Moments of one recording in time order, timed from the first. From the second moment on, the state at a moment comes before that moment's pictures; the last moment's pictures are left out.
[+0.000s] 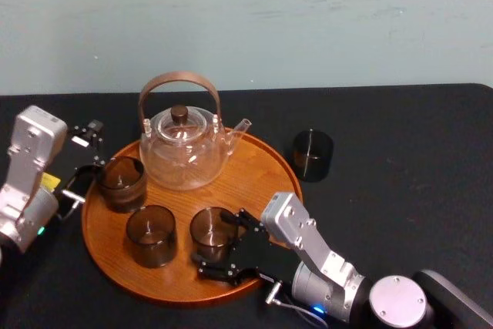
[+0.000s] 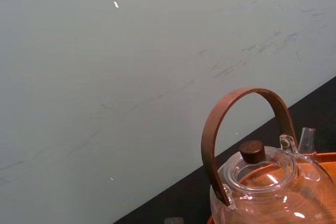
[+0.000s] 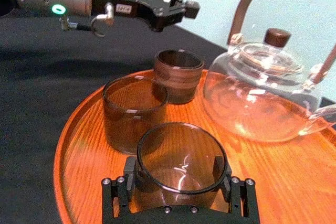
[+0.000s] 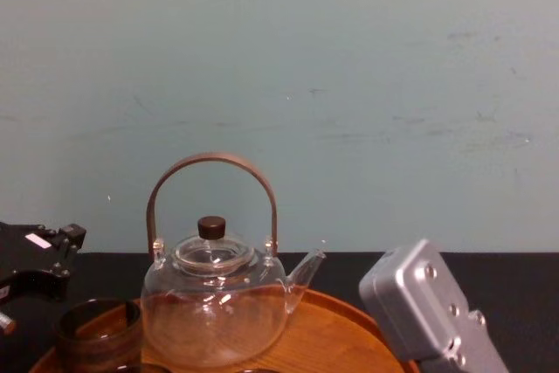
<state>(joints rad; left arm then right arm) -0.20 0.60 0.45 -1.41 -0.25 -0.12 0.03 0.16 0.24 -0.56 -1.32 0.07 -0.11 0.45</state>
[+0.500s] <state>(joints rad) -0.20 0.60 0.45 -1.41 -0.25 -0.12 0.03 0.13 0.27 -0.54 -1.40 0.07 -0.18 0.44</state>
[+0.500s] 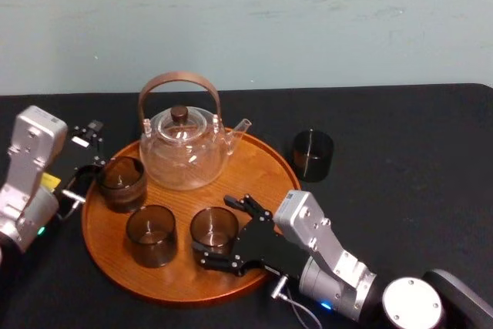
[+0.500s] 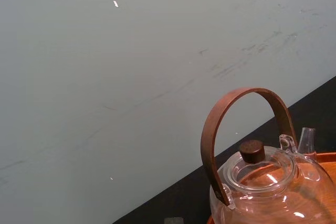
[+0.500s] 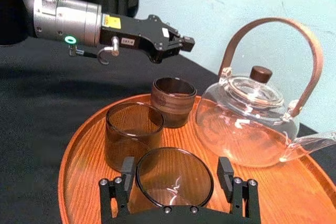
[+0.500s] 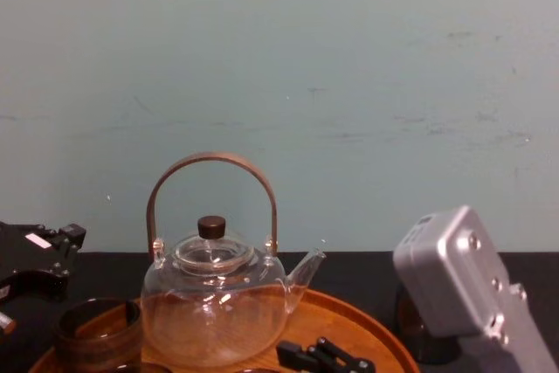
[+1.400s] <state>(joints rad) -0.20 0.60 0.45 -1.41 -0.25 -0.12 0.03 0.04 0.33 -0.47 -1.53 0.13 -0.20 0.43</state>
